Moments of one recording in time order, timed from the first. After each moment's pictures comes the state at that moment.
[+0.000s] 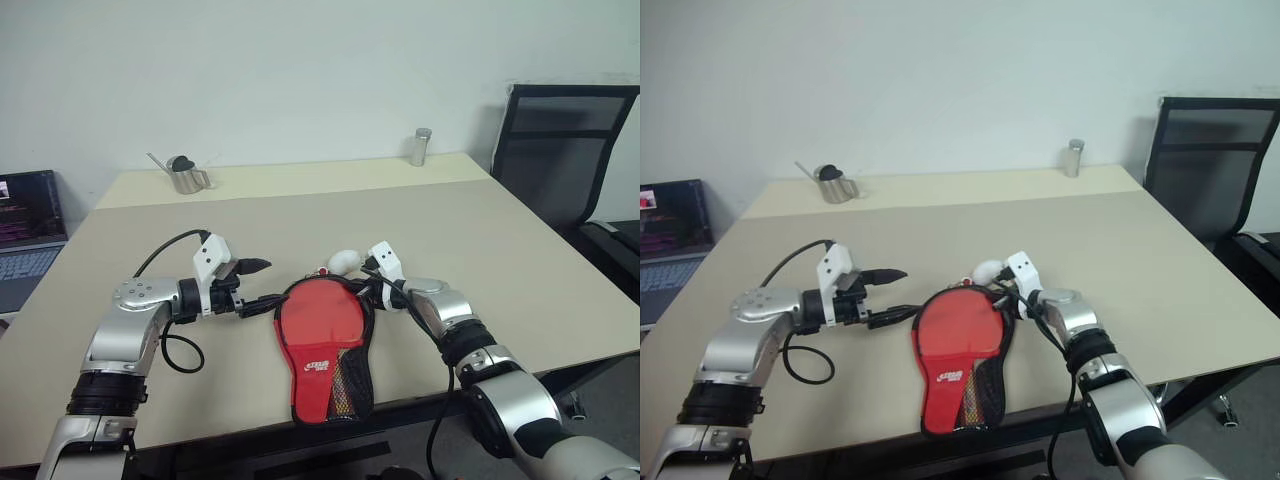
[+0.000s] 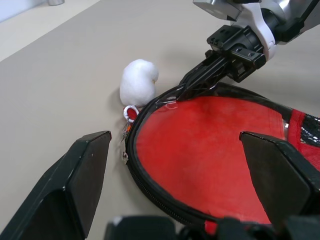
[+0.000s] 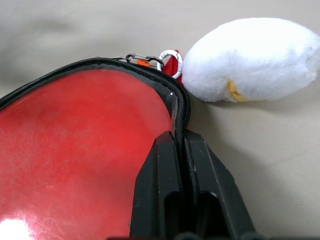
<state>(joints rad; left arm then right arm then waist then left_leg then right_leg) -0.51 0.69 0.07 0.20 -0.29 0.28 -1.14 -0.95 -0.09 0.10 0.88 0.09 0.34 0.70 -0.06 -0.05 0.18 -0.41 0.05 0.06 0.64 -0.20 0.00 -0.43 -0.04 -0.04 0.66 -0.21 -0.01</state>
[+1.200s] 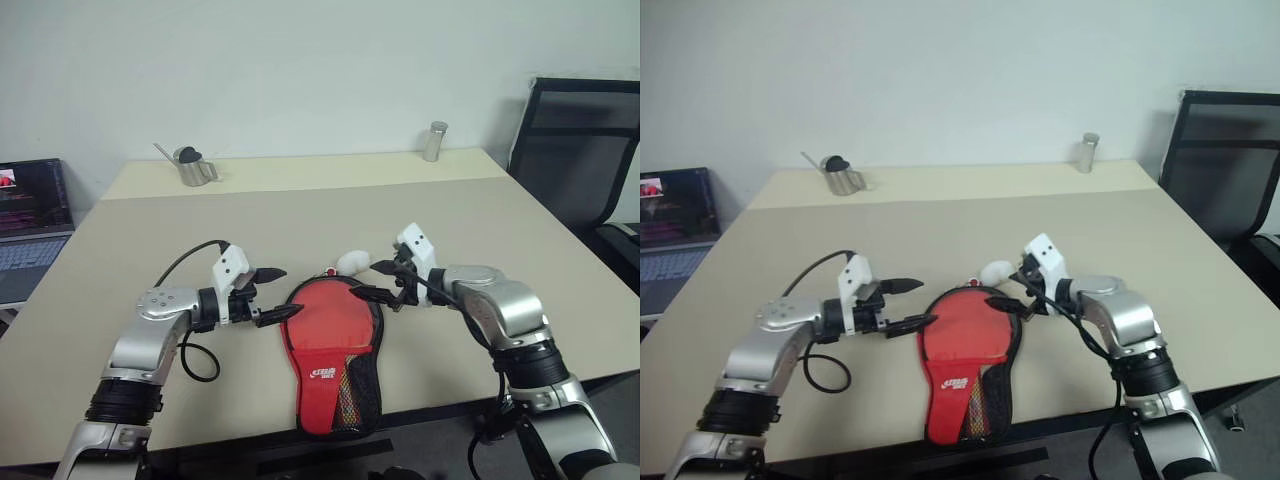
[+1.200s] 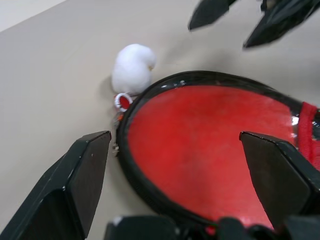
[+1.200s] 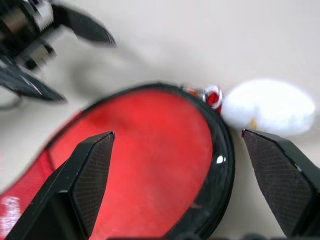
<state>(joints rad) -0.48 0.62 0.00 0.16 -0.29 0.27 -1.10 -0.71 -0.36 0.08 -0.04 0.28 0.91 0.81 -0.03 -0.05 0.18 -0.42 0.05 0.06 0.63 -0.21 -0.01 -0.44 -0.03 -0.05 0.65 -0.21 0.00</state>
